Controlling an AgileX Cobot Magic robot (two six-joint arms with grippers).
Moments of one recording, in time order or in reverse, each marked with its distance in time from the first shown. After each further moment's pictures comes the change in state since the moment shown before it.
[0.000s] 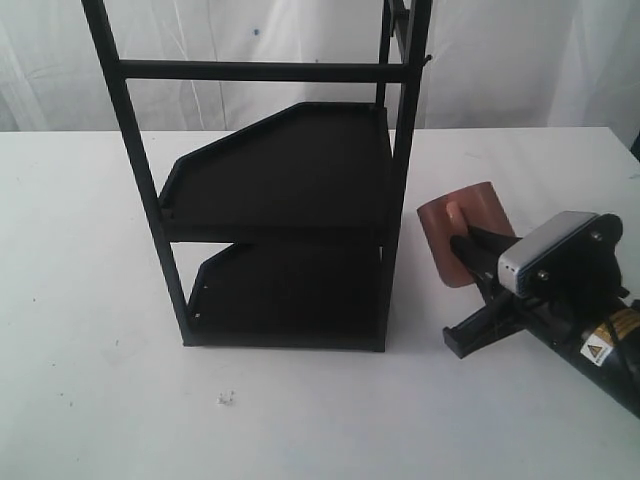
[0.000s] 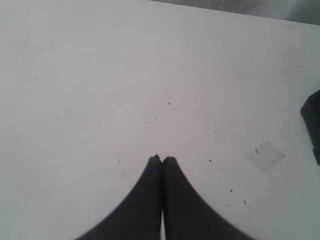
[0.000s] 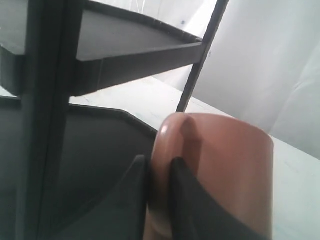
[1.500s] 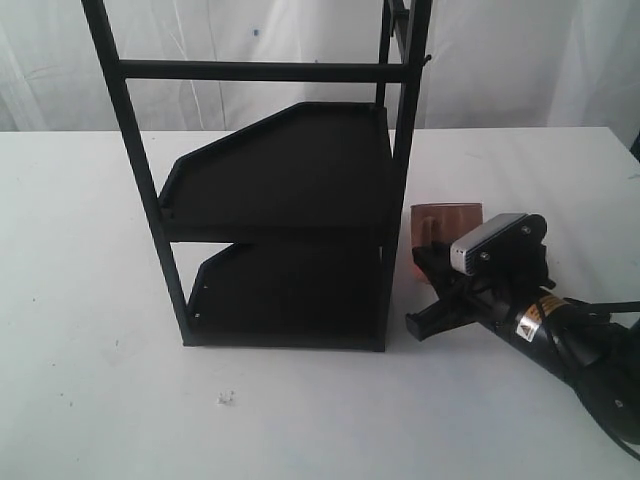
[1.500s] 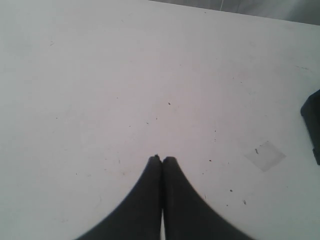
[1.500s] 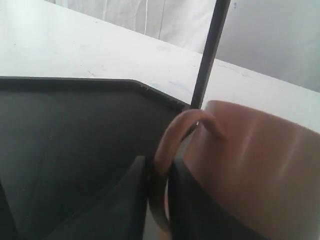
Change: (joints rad) left arm 0.000 0.000 0.000 0.000 0.000 0.000; right arm 0.000 0.334 -0.208 -0.044 -0.040 0.138
